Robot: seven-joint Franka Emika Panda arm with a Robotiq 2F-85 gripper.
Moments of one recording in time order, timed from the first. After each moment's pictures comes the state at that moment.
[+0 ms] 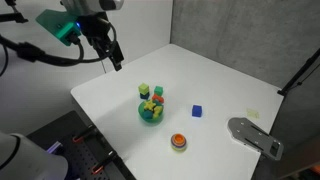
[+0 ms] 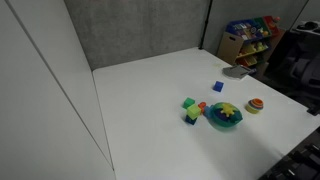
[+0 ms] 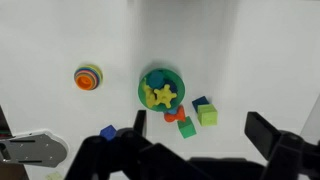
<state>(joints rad) 0.00 -0.78 -0.07 -2.64 0.01 1.98 -0.06</state>
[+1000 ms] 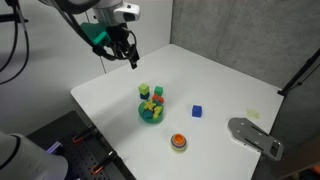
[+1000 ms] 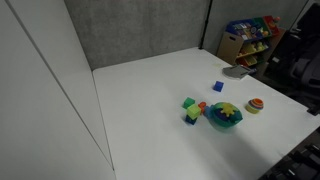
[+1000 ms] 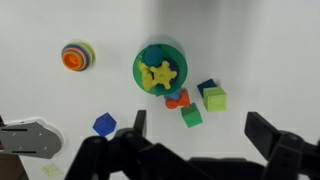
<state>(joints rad) 0.00 -0.45 0.03 -2.55 0.01 2.23 0.06</state>
